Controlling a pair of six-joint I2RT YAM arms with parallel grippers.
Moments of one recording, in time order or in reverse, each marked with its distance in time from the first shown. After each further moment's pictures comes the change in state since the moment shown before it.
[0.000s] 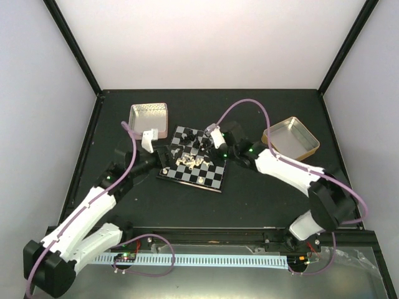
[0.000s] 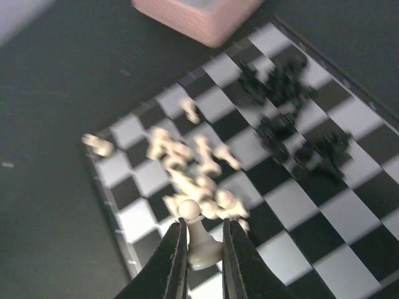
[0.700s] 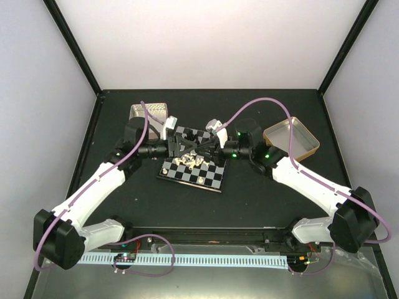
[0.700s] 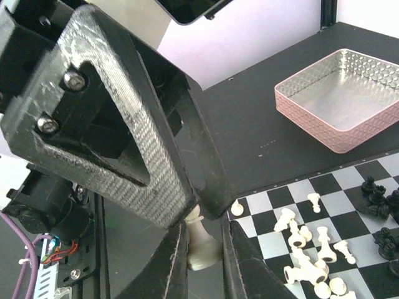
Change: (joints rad) left arm 0.001 0.303 0.265 -0.038 0.498 -0.119; right arm 0.000 -0.254 -0.056 0.180 -0.403 -0.008
